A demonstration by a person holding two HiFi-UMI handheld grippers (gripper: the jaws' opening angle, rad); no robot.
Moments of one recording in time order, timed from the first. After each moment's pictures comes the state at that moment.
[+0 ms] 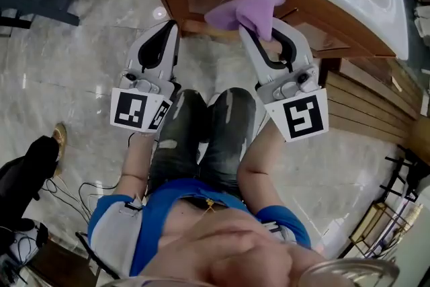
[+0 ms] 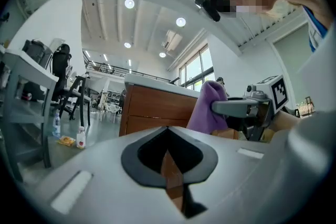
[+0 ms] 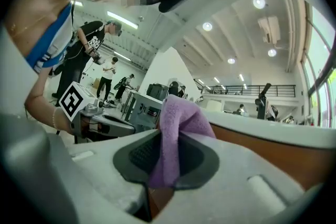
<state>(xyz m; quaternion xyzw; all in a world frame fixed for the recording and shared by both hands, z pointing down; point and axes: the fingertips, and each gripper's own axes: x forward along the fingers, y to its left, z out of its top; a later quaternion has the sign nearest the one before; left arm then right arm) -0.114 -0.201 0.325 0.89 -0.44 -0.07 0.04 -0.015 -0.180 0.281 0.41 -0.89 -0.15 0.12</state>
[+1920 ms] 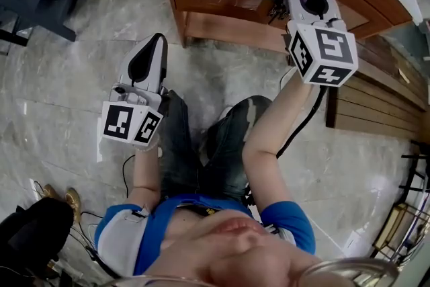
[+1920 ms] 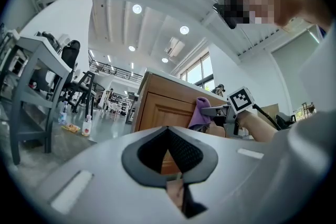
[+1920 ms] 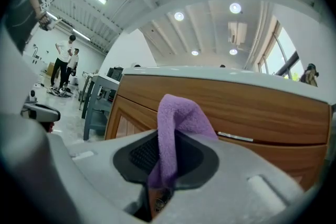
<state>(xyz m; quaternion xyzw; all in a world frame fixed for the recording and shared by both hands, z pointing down) -0.170 -0.148 0.413 0.89 -0.44 -0.11 0.05 0.067 -0.225 0.344 0.62 -0.77 -0.09 0.12</state>
